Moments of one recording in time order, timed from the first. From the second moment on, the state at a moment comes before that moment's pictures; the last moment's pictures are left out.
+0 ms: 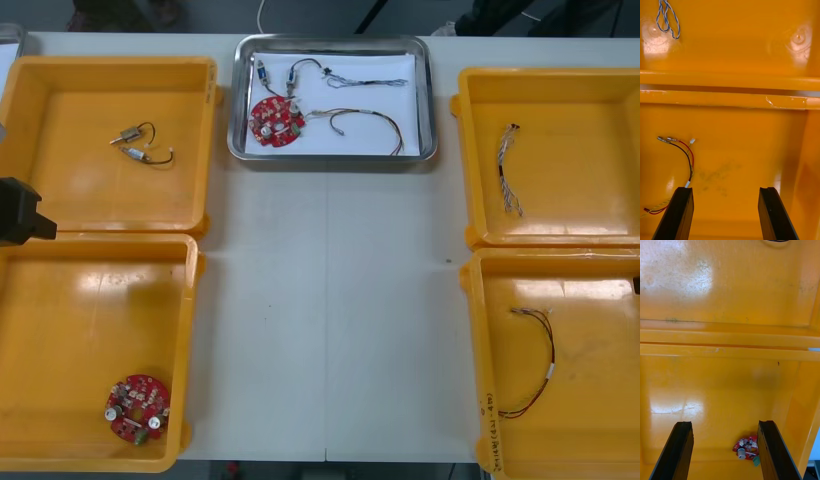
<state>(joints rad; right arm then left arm) -0.08 -0.58 -0.52 -2.25 -0.74 1.92 1.57 -0.29 0.84 0.28 -2.12 0.94 1.91 -1.13</state>
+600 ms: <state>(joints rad) -0.06 -0.58 -0.52 -2.26 -0.74 1.92 1.54 -0.29 0.84 0.28 -2.12 0.94 1.91 -1.13</state>
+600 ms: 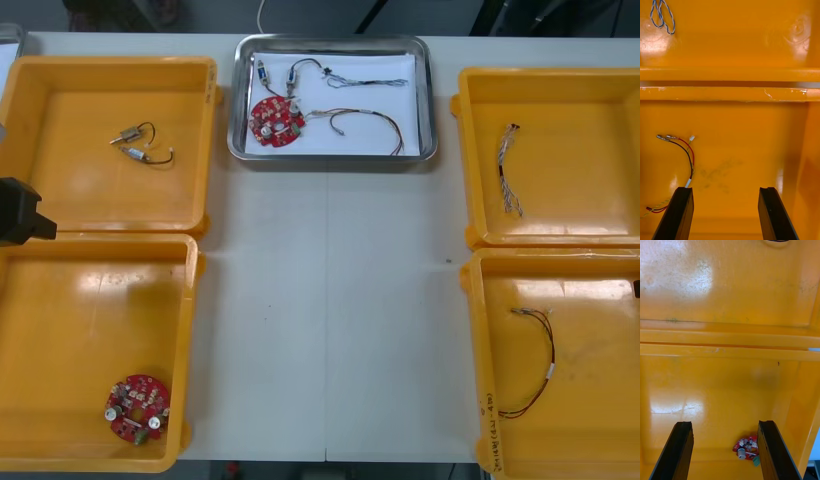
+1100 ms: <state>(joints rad) -0.06 -0.58 -0.52 -2.26 -0.74 1.92 1.54 -0.29 0.84 0.28 -2.12 0.94 1.91 -1.13</state>
